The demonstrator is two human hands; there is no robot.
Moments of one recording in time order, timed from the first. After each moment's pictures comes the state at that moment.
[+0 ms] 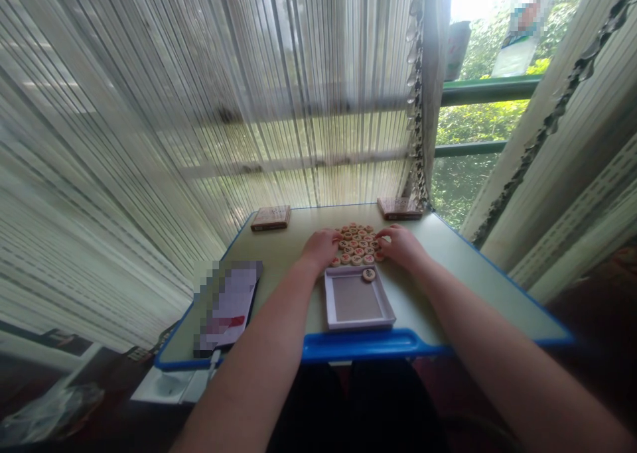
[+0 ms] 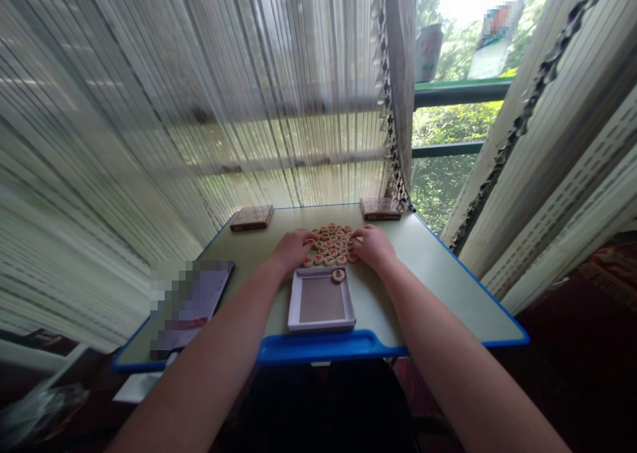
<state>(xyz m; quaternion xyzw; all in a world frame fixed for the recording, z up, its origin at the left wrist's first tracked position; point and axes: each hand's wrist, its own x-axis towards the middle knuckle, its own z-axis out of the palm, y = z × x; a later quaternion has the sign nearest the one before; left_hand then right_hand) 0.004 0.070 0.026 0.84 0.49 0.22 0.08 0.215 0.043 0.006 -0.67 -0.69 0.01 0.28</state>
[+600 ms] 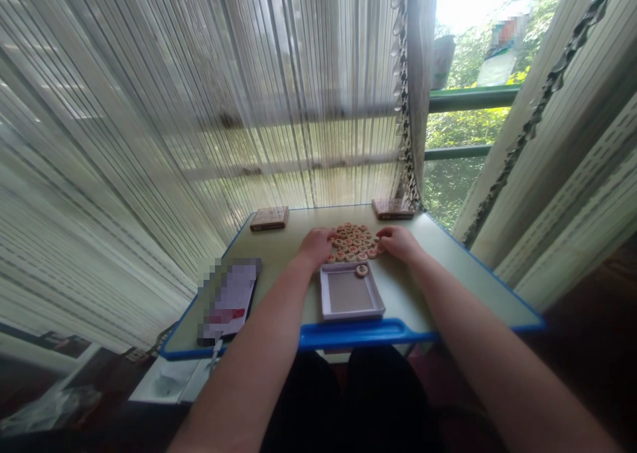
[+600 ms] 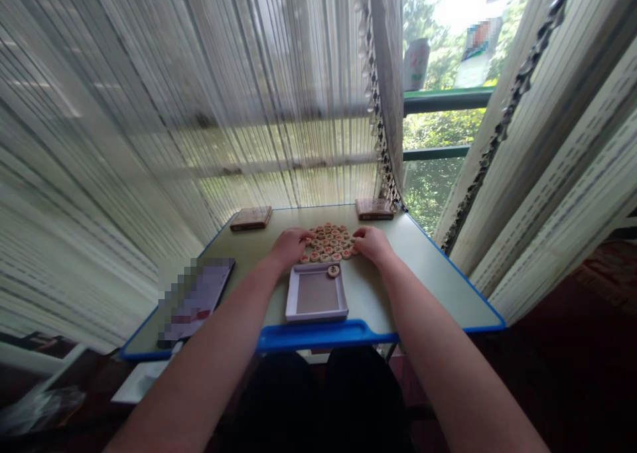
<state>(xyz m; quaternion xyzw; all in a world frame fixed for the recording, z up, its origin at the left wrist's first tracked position) 0.005 0.063 0.031 0.84 0.50 0.22 0.05 0.227 0.041 0.010 -0.70 -0.64 0.11 0.29</state>
